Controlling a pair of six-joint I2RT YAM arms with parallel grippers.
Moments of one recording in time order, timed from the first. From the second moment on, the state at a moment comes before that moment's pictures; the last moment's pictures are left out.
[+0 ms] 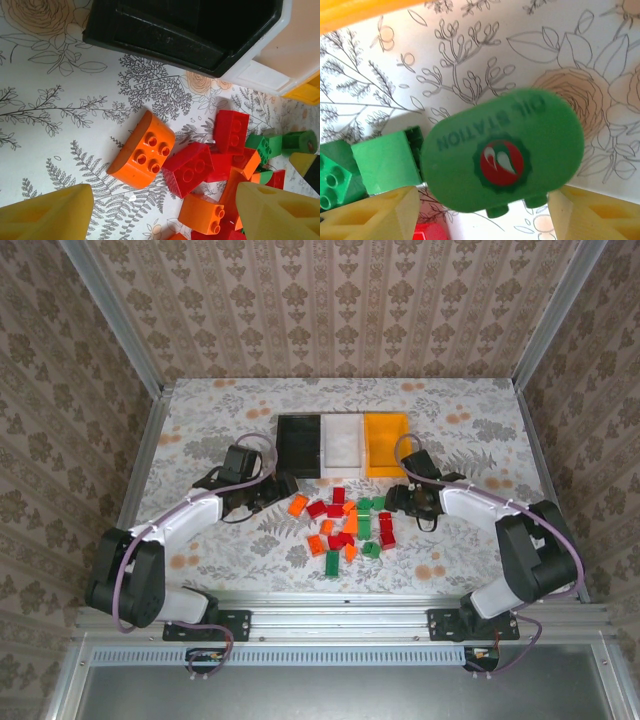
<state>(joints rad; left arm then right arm) -0.43 1.37 0.78 -0.32 0.34 -0.71 0.34 1.52 0.80 -0.44 -0.01 0.59</state>
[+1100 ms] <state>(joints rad) -0.41 1.37 0.79 -0.35 0.34 -0.70 0.39 1.59 0.94 -0.46 0.18 0.57</state>
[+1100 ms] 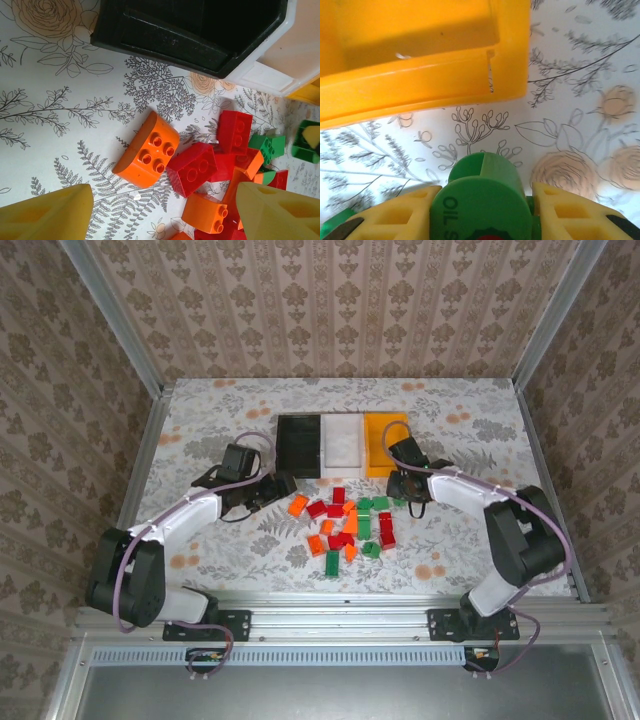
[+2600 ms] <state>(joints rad) -0.48 1.29 0.78 -0.39 0.34 -0.66 0.52 1.51 1.06 -0.66 0.22 0.42</state>
